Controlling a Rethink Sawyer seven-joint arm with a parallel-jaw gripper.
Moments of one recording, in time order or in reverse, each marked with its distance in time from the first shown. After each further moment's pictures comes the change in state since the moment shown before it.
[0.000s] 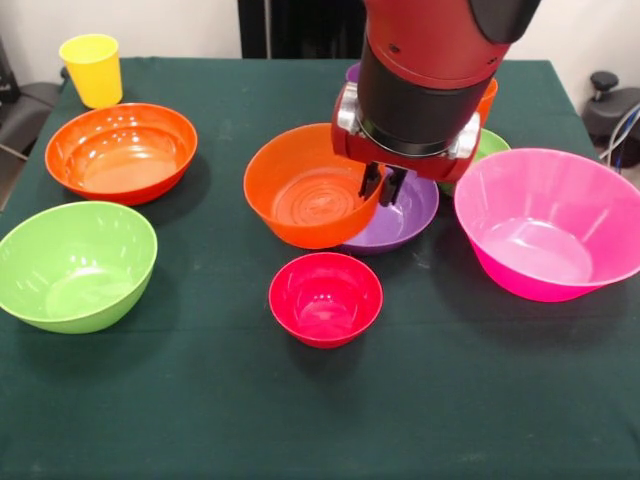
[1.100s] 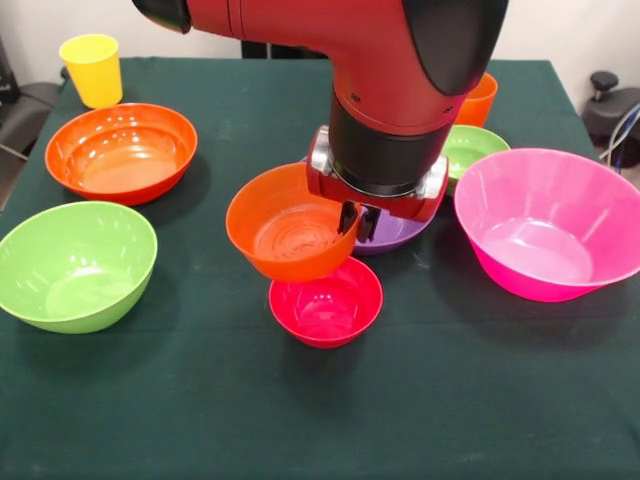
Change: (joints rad) arm -0.022 0.045 0.000 0.000 0.000 -0.098 0.000
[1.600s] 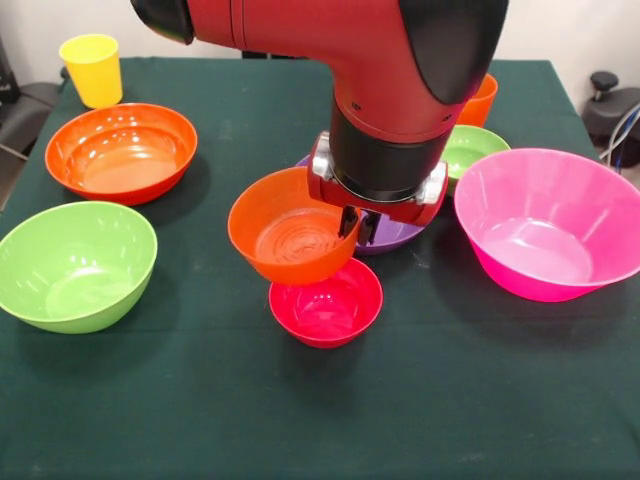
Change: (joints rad) arm 0.001 0.011 0.000 0.000 0.000 -0.001 0.000
